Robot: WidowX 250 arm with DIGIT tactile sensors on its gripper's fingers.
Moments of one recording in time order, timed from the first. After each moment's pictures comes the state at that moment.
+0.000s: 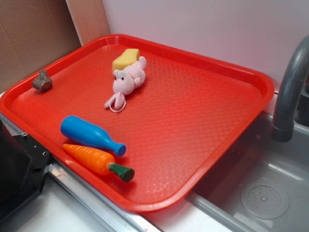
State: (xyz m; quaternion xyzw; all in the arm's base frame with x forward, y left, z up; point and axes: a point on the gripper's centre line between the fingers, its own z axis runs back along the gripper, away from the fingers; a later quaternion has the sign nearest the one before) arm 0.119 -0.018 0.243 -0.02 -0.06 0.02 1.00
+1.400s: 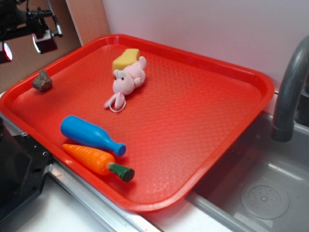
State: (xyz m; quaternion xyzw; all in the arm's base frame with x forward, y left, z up) arm 0.153 0.130 0.091 0.10 -0.13 0.55 0.82
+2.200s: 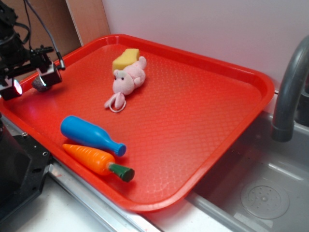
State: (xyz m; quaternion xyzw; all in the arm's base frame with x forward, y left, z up) arm 0.144 0.145 0.021 0.03 -0.08 0.53 0.85
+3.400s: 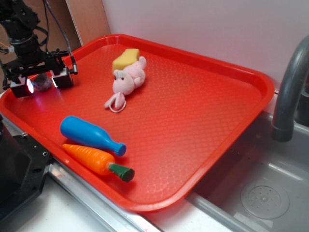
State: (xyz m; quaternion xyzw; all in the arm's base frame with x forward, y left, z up) arm 0.165 0.136 0.019 0.05 -0.04 0.49 0.87
